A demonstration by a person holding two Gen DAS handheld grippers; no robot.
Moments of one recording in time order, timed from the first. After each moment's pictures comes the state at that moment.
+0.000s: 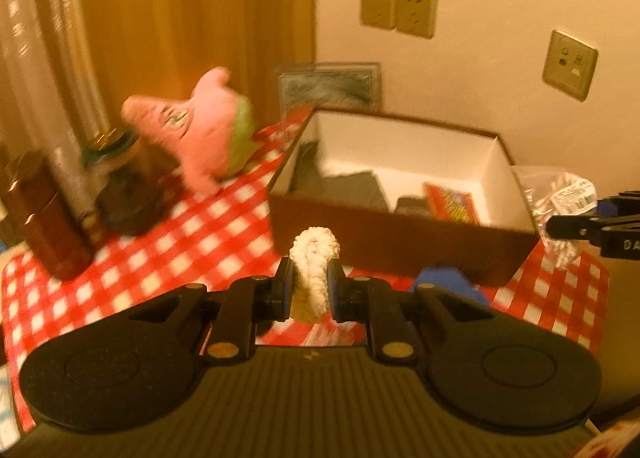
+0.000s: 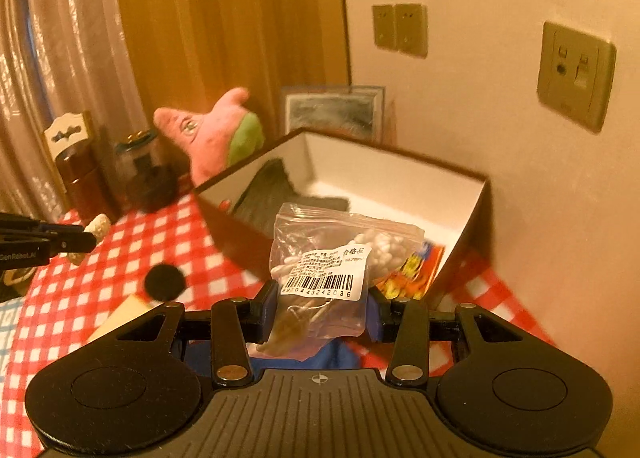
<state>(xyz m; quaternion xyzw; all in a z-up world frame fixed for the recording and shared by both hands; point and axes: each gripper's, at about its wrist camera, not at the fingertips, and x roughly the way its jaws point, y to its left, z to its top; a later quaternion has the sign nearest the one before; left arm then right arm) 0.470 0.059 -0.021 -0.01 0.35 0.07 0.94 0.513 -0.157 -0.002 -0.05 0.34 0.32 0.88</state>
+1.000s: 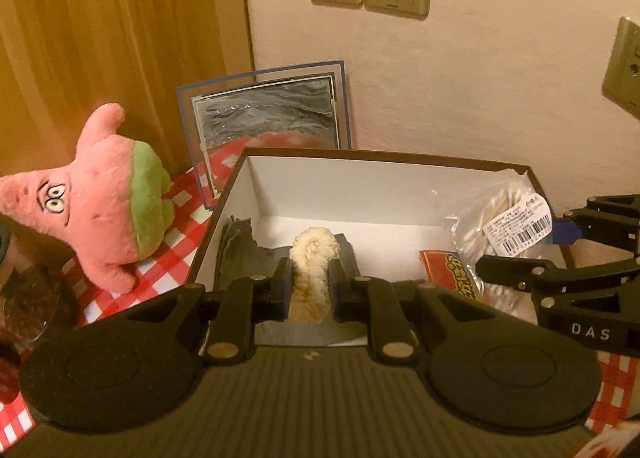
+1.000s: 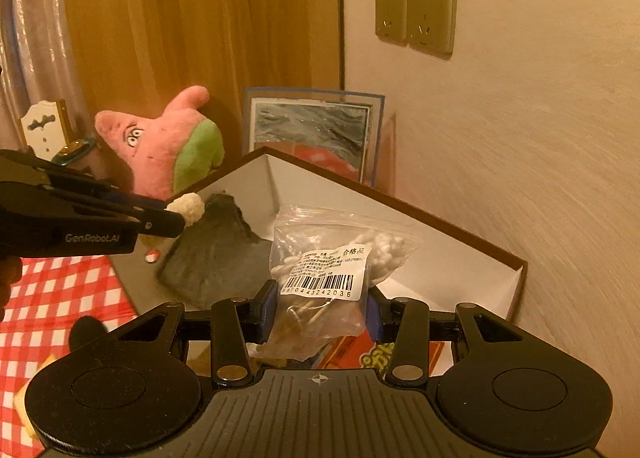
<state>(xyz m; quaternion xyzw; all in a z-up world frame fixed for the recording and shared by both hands) 0.689 0.037 -0.057 0.02 0.39 0.02 0.92 0.667 -0.096 -0.038 -0.08 0.35 0.33 0.87</state>
